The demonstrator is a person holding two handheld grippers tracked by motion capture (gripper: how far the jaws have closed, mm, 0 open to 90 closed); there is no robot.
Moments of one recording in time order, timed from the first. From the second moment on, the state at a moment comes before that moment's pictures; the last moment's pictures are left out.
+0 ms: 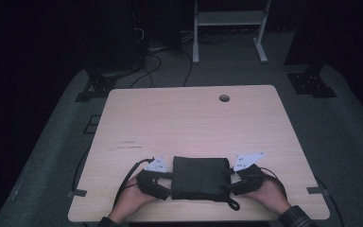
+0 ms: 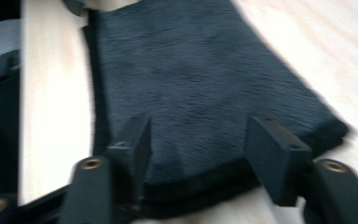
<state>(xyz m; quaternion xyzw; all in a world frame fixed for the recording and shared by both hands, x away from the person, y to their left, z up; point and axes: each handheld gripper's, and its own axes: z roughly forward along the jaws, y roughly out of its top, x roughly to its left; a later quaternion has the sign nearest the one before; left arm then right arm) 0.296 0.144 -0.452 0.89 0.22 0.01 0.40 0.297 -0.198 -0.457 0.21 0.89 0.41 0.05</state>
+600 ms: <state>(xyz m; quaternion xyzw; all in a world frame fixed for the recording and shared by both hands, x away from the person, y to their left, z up) 0.297 0.205 -0.458 0.87 0.29 0.12 0.37 0.304 -0.269 -0.458 0.35 0.83 0.41 0.12</state>
